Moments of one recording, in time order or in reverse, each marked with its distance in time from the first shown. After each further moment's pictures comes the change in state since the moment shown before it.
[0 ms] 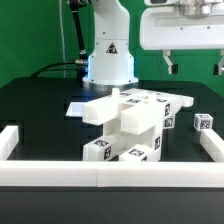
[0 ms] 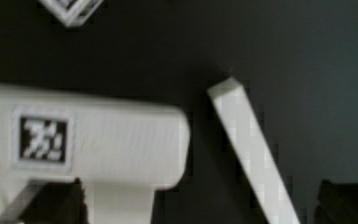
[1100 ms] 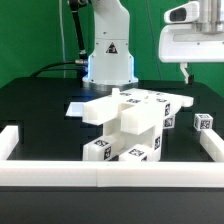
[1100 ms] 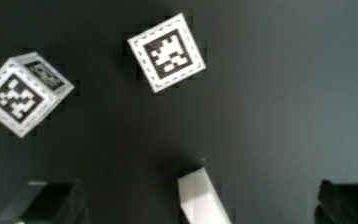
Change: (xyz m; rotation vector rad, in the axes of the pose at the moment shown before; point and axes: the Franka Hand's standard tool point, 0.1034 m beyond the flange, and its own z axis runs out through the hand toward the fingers) arm -0.050 -0.020 0.035 -0.006 0.019 -0.048
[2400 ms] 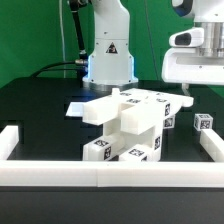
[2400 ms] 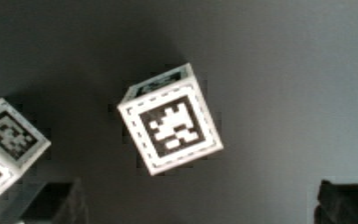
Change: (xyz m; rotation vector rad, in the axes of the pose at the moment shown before) arm -0.024 0.006 0.046 -0.058 -0.011 -0.052
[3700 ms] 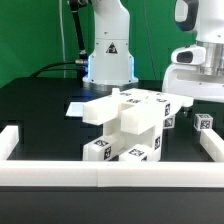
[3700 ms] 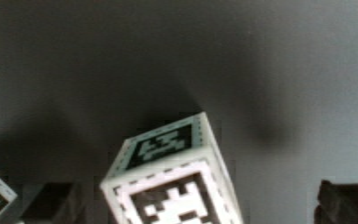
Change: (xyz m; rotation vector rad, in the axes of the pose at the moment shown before) arm -0.007 0.001 0.032 -0.046 -0.028 -0.013
